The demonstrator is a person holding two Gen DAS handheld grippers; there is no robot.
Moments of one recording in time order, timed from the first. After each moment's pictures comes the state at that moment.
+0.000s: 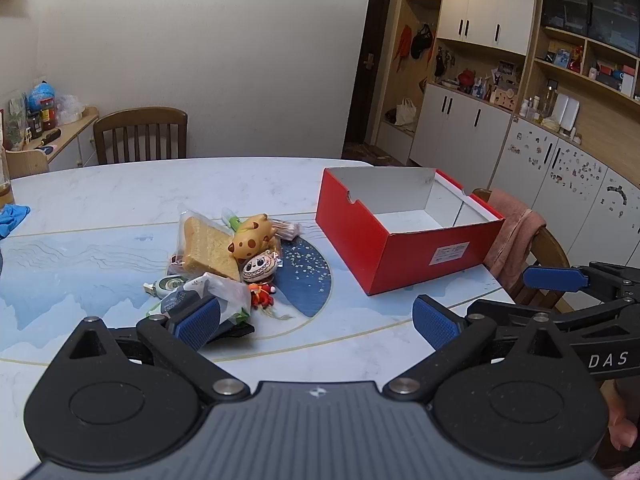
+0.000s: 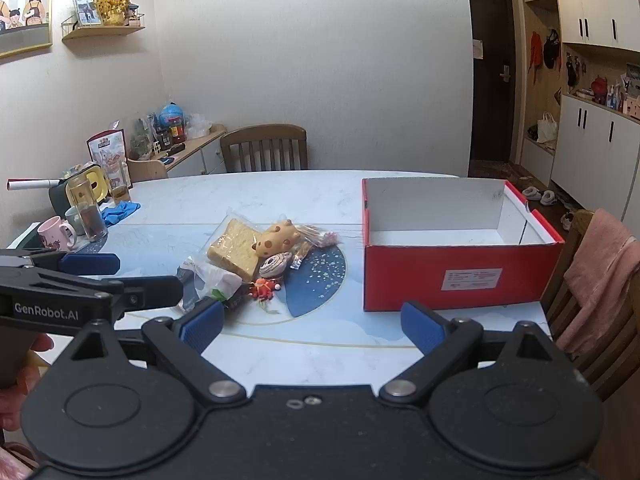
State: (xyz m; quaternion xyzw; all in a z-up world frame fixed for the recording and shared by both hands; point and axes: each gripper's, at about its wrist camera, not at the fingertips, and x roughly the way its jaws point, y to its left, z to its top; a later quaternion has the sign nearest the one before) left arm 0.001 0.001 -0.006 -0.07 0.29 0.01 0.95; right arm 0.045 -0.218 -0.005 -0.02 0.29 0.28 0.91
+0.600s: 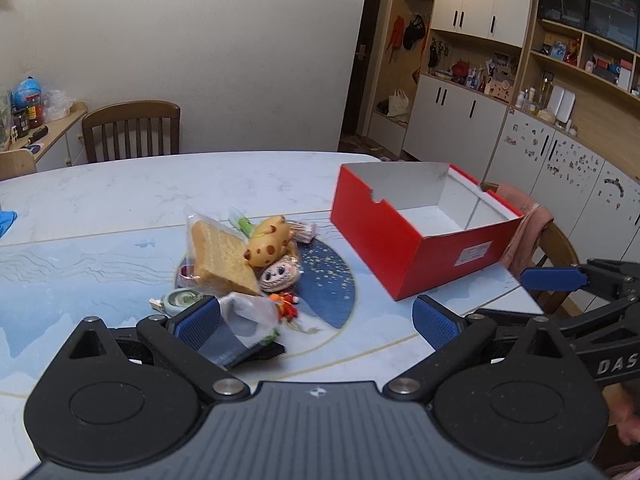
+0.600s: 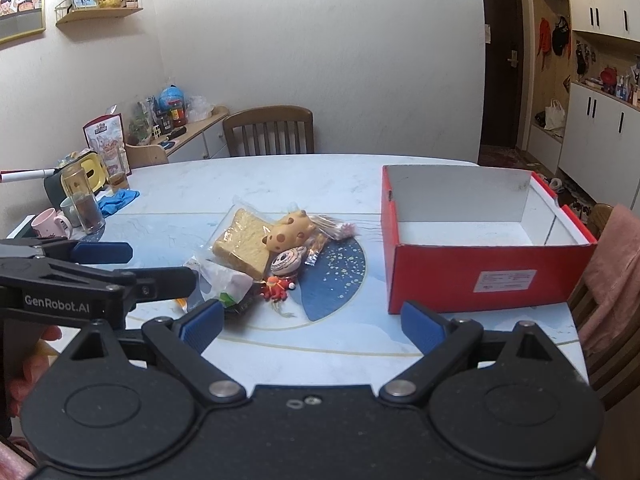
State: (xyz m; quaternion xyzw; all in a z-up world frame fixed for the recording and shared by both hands) left arm 0.038 0.050 -0.022 -0.06 0.31 -0.01 0.95; right arm 0.072 -0.174 -0.015 -0.03 0.32 0.28 0.90
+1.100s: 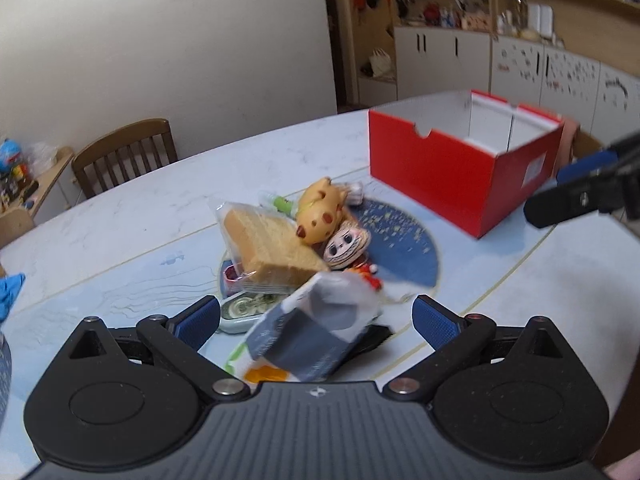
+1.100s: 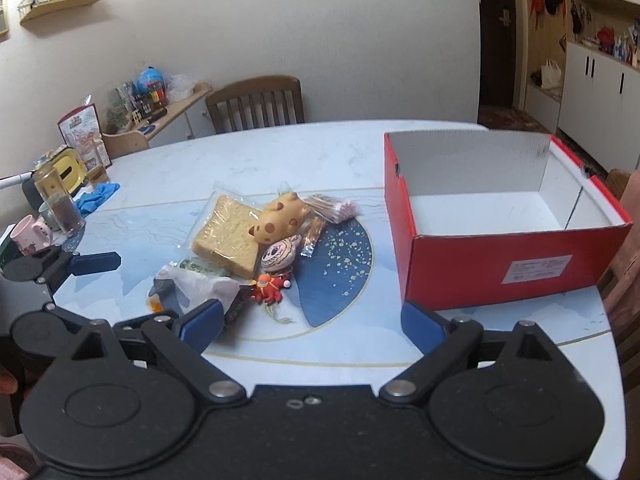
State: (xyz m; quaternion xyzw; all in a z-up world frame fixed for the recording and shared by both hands) left arm 0.080 0.090 -0.083 0.08 0.33 -0.03 0.94; right arm 0.130 -0.140 -0.041 -0.02 0.38 0.26 0.89
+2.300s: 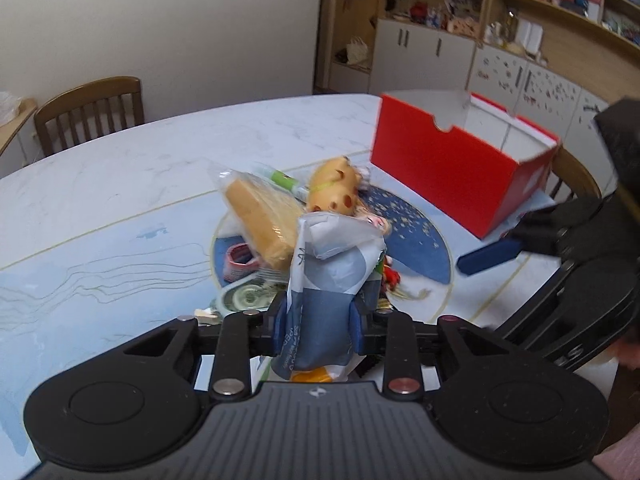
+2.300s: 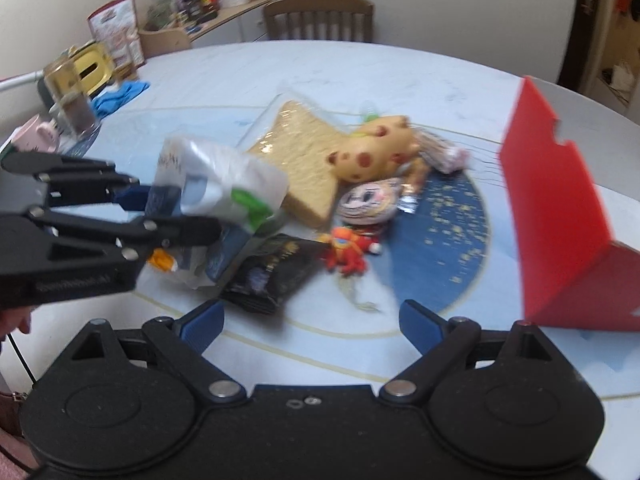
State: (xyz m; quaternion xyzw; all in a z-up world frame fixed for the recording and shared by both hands) left arm 0.107 0.156 -0.095 0.00 0.36 -0.09 0.93; right arm 0.157 -0.028 -0.106 -0.11 0.45 0.34 0.82
